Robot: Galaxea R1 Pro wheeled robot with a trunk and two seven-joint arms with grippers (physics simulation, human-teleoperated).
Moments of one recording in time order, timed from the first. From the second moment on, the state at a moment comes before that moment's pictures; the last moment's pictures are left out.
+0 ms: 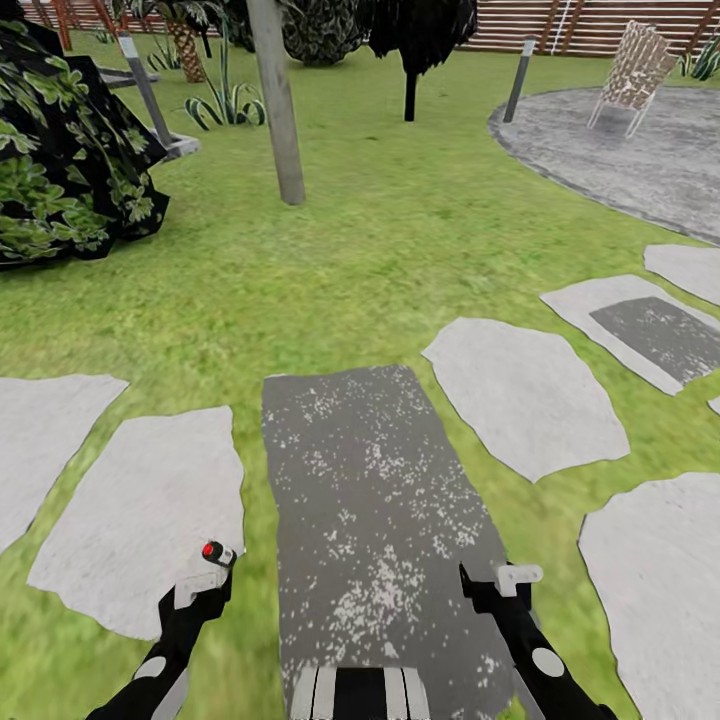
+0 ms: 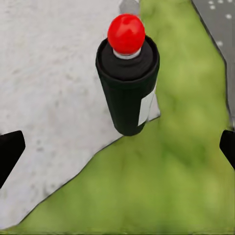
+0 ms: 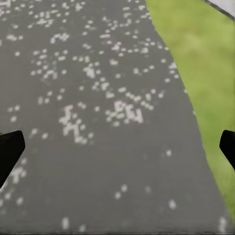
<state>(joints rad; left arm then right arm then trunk) -0.48 0.07 0.13 -0.33 0.06 -0.44 0.01 -0.38 -0.04 0.00 -0.62 0.03 -0.31 0.00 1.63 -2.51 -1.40</state>
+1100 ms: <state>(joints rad) -0.48 0.08 0.13 -0.33 0.06 -0.45 0.01 -0.38 -0.04 0.00 -0.83 0.03 -0.31 0.00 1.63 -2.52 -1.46</state>
